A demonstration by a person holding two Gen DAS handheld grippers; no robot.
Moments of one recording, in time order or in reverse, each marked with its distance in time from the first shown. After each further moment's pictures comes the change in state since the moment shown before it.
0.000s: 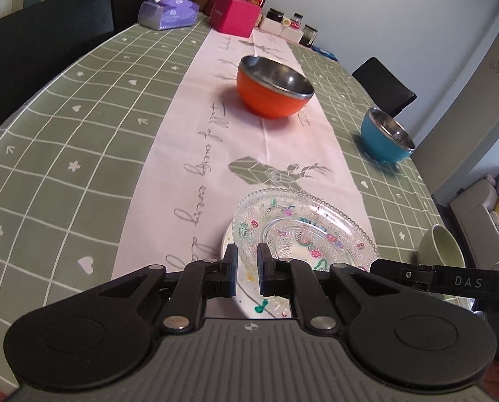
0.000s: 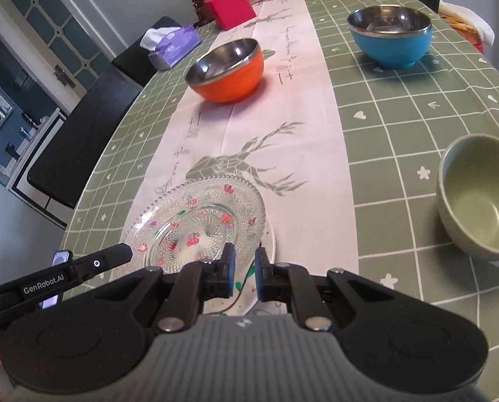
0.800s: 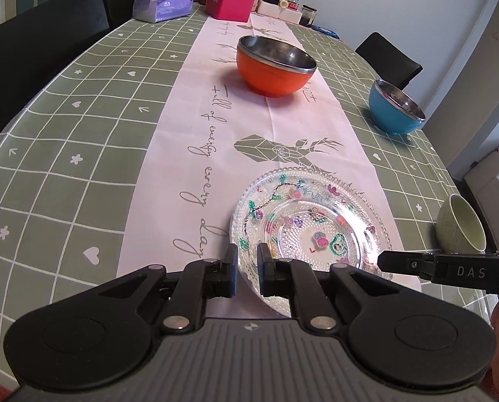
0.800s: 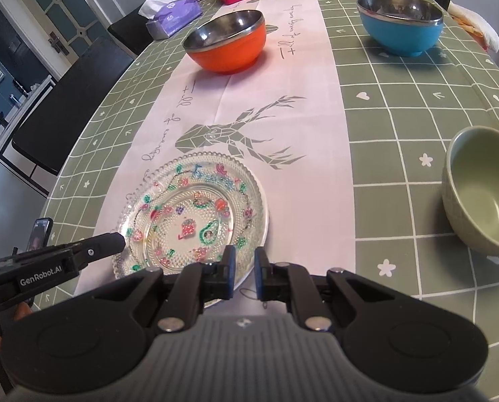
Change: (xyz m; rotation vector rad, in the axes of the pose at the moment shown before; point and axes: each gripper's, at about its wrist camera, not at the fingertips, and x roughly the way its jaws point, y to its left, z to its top) left arm 0.008 -0.008 -0.010 0.081 0.042 0.063; right arm 0.011 0.007 -0.005 -0.075 0.060 -0.065
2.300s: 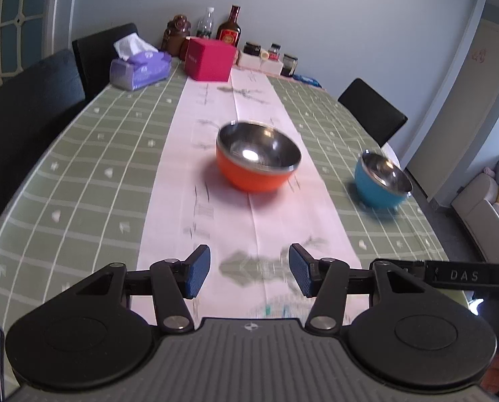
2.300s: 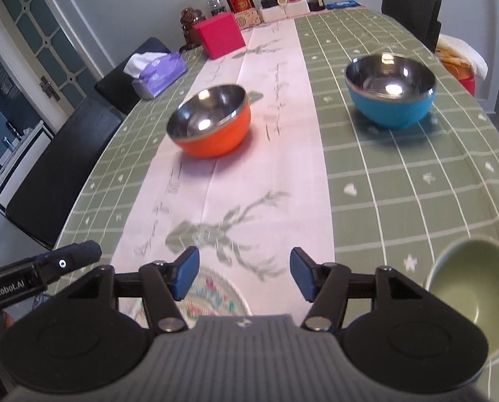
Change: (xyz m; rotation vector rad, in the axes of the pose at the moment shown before) left arm -0.002 -0.007 0.102 0.047 -0.151 -0.051; right arm -0.010 -0.010 0.086 0.066 -0.152 -0.008
